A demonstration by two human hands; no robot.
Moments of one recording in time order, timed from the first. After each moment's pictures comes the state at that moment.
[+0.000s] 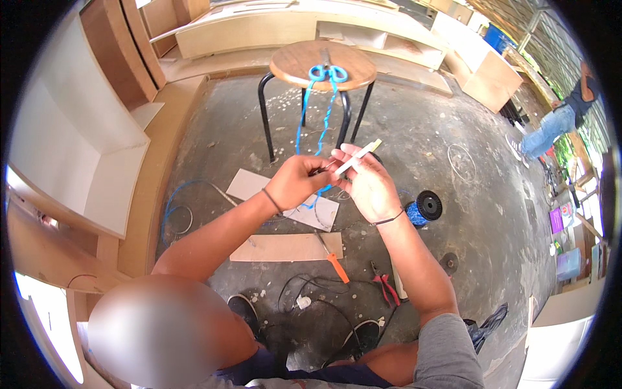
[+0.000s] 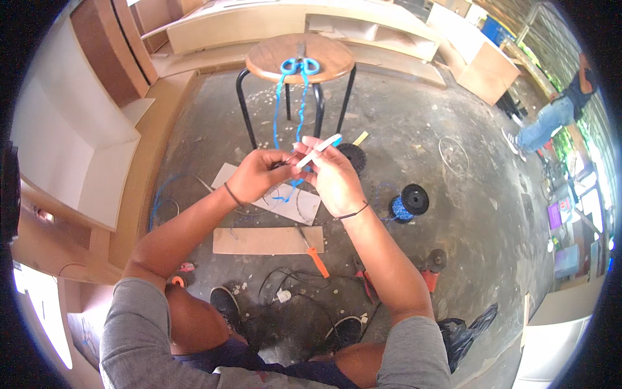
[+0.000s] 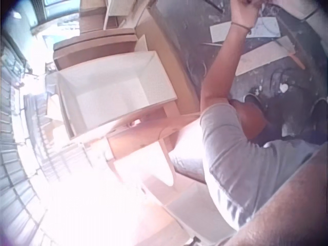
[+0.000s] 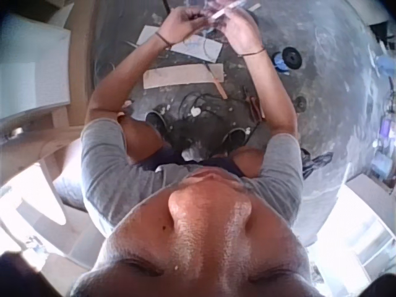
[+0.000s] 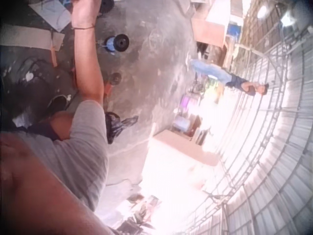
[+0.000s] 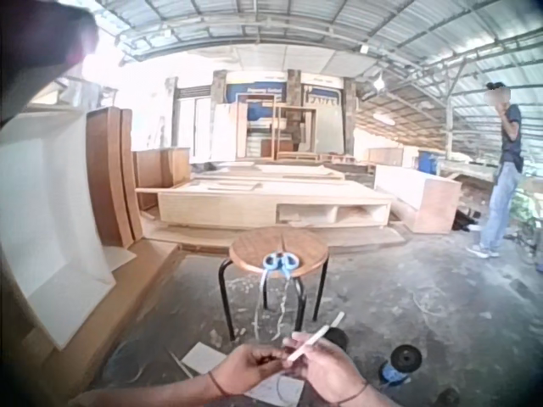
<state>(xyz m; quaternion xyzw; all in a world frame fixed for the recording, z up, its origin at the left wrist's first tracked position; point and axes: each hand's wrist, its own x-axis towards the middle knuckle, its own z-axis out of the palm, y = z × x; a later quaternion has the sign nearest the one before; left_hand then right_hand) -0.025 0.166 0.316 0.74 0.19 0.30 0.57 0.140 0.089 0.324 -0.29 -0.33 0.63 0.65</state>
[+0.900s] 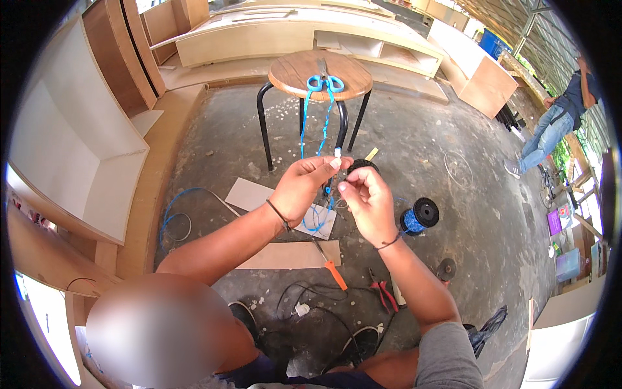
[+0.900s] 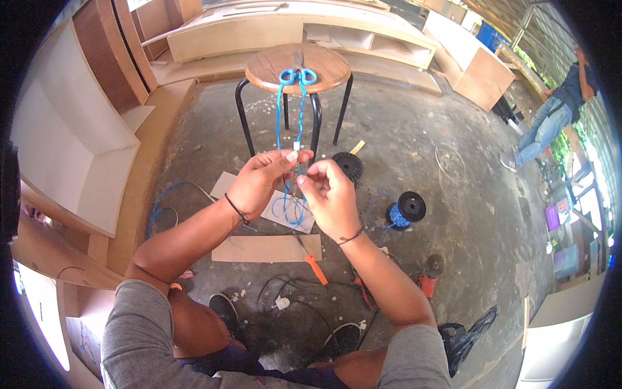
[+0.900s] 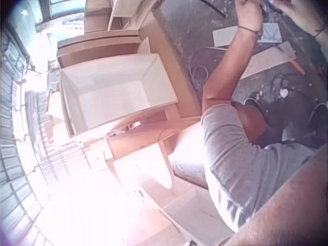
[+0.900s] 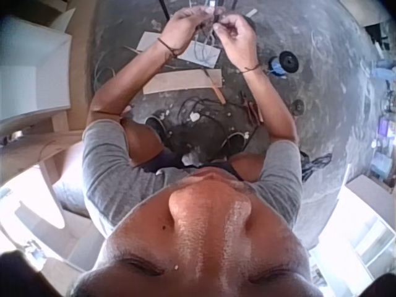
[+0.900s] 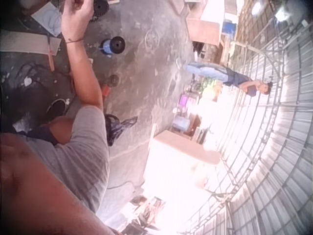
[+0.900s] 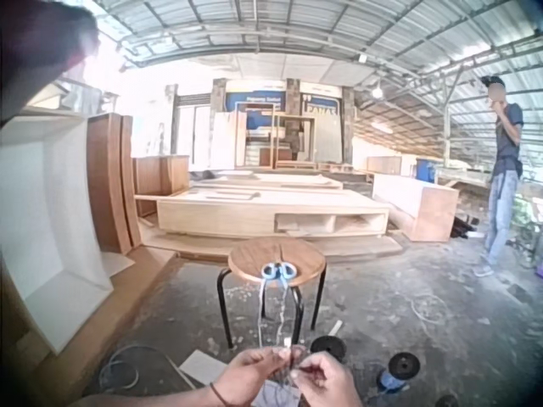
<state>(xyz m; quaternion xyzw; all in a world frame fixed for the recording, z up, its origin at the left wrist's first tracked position) -0.010 0.137 0.345 0.51 0.20 0.37 0.75 0.126 0.065 0.327 -0.56 -0.54 0.31 0.55</state>
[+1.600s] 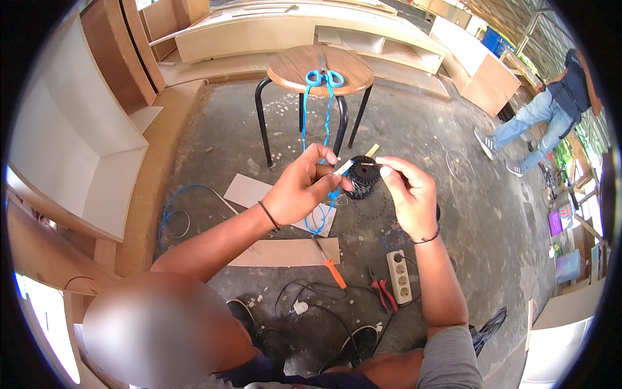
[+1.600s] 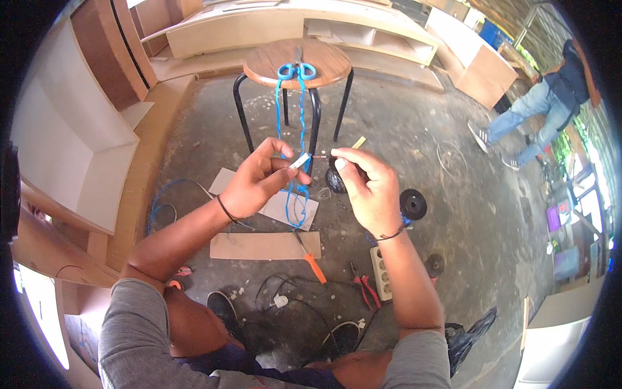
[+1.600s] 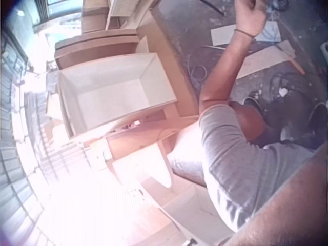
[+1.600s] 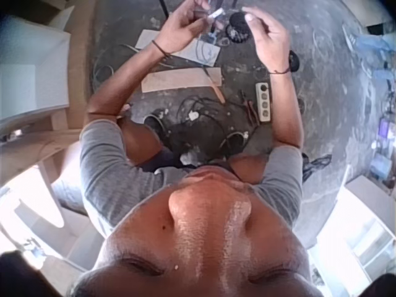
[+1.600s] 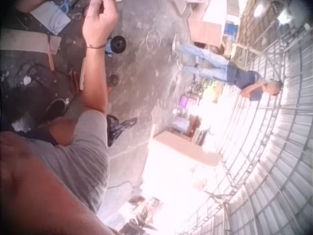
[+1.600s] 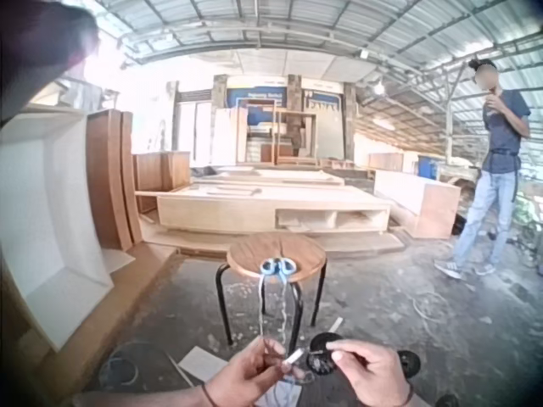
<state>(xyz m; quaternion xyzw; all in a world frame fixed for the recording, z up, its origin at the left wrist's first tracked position) -0.020 0.136 0.347 0.66 0.17 0.33 0.65 0.170 0.048 0.366 -0.55 -0.60 0.14 0.57</state>
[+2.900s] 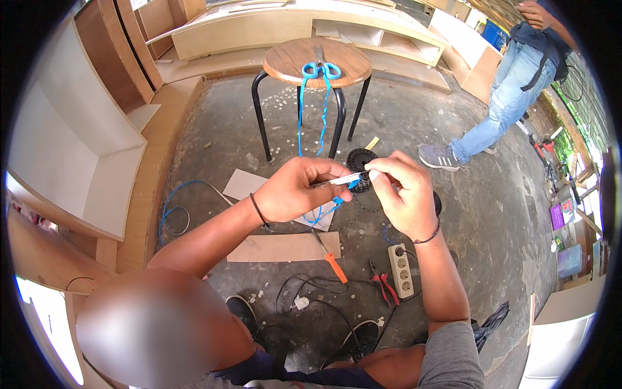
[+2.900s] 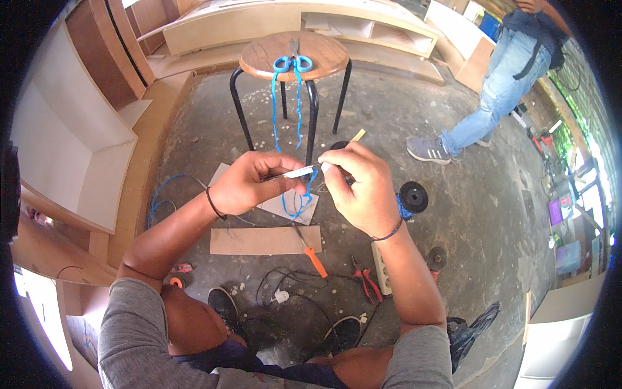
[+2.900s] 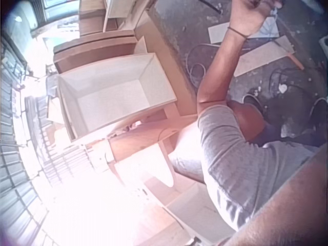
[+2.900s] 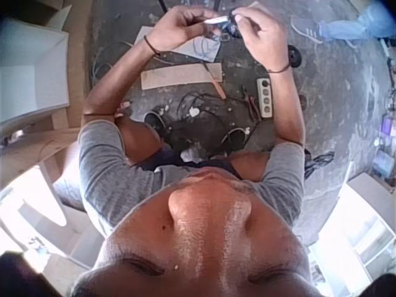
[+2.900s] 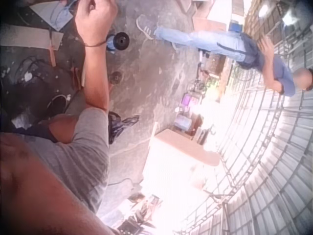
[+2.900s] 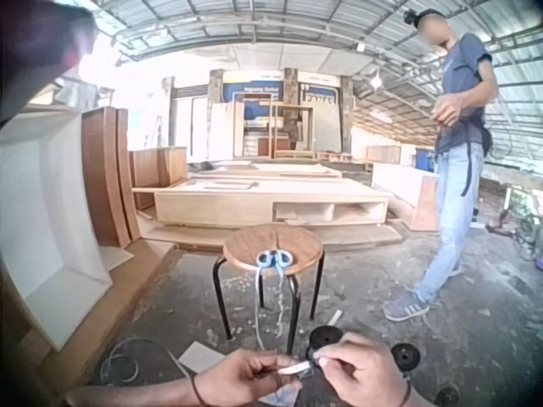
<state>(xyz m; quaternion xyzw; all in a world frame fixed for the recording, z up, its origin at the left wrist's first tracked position) -0.028 0.132 0.370 0.72 0.13 0.21 0.65 0.159 0.041 0.388 -0.53 -0.69 0.09 0.48</state>
